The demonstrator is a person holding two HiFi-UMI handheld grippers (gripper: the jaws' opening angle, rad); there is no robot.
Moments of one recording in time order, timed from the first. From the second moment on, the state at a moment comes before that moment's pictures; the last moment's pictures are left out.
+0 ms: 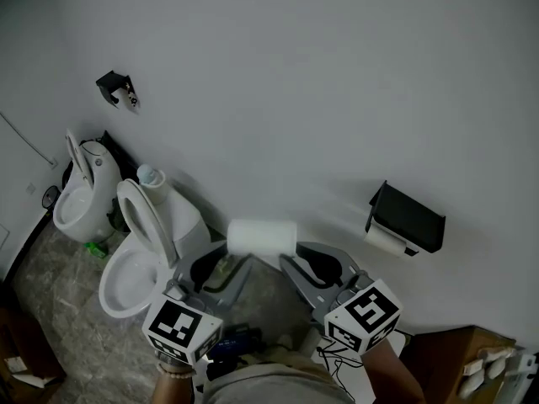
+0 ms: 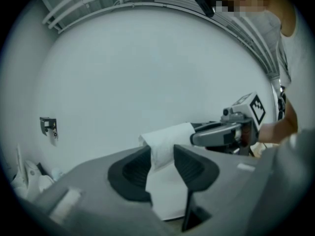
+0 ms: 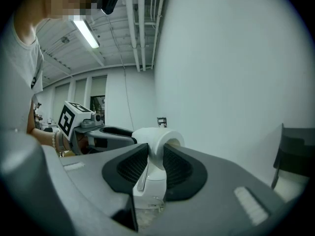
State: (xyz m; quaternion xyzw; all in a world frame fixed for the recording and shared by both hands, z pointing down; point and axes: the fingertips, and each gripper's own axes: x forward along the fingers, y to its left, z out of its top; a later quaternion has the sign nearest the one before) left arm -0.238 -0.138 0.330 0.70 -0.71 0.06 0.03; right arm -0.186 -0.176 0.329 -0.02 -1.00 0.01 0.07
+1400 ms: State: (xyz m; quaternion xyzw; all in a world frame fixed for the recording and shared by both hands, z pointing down) left arm -0.202 -0.156 0.321 0.74 -0.66 0.06 0.03; right arm -0.143 -0.189 0.320 0.05 -1.00 0.01 0.05
